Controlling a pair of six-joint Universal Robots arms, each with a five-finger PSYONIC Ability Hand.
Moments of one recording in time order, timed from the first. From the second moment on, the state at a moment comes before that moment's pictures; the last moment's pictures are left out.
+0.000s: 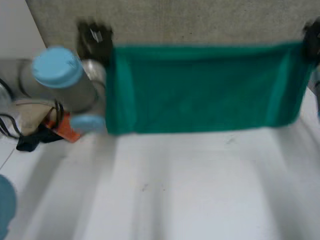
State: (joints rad) left arm 4.24 -2.31 -0.85 3.62 -1.78 3.76; right arm 1.57 -0.86 0.99 -0.59 1.44 2.72; left_hand 1.13 1.20 1.20 1.20 1.01; right_hand 1.13 1.19 1.19 1.20 1.00
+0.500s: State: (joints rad) left arm 4.24 -2.18 -1.27 3.64 -1.70 3.68; right arm 1.57 -0.94 1.20 -0.31 1.29 2.77; left_hand 1.13 1.20 1.20 1.20 1.01; right_hand 1.13 1.19 1.19 1.20 1.01
